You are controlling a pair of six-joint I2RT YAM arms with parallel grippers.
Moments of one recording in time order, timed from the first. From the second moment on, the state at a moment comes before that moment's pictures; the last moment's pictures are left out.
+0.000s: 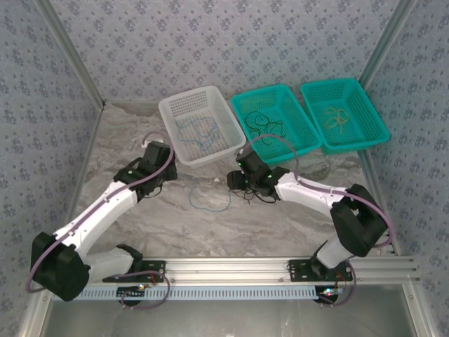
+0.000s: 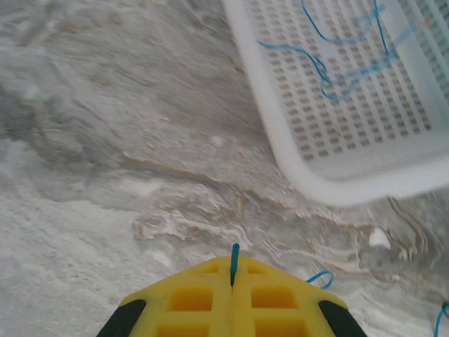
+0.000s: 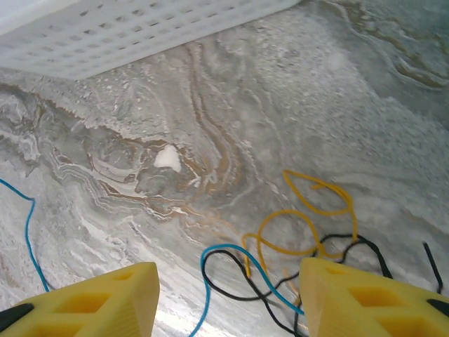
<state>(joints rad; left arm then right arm) -0.49 1.15 0.90 -0.60 -0.30 -0.57 0.76 1.55 0.95 -0.28 0.07 0.54</state>
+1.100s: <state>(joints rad) -0.29 1.11 1.53 -0.63 0.01 -0.50 0.81 1.77 1.02 -0.26 0.05 0.19</state>
